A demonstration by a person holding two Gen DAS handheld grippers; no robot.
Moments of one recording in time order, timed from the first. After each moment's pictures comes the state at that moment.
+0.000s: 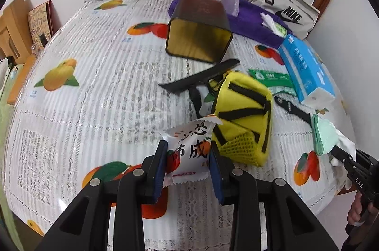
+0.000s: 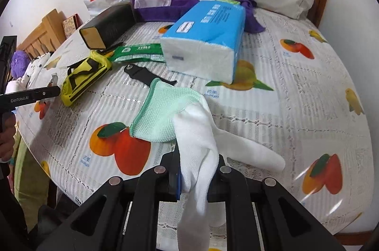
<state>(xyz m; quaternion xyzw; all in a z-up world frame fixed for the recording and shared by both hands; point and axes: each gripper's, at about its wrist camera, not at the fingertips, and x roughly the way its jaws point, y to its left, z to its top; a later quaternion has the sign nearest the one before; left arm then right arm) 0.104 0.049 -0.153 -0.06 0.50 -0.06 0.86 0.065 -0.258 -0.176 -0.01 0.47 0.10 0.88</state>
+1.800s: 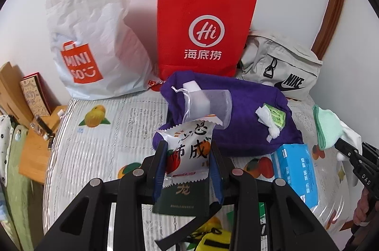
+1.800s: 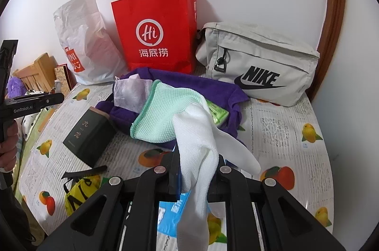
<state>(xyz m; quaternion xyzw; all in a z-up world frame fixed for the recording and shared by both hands) 0.273 0.017 -0.028 -0.02 0.42 -0.06 0.90 0.232 -0.268 -0.042 -0.01 0.38 0.09 0.92</state>
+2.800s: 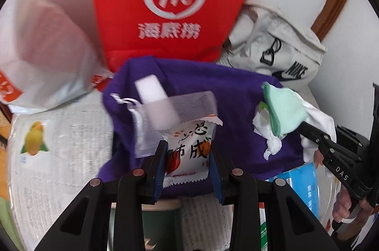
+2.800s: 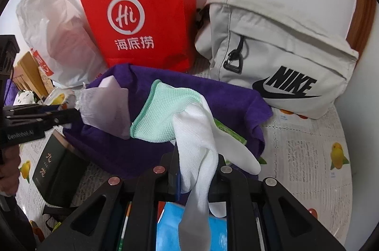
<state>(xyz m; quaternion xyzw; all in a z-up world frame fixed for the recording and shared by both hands) 0.389 -0.038 -0.097 -0.02 0.50 -0.14 0.85 0.366 -0.248 -0.093 -0.01 0.43 0.09 0.90</state>
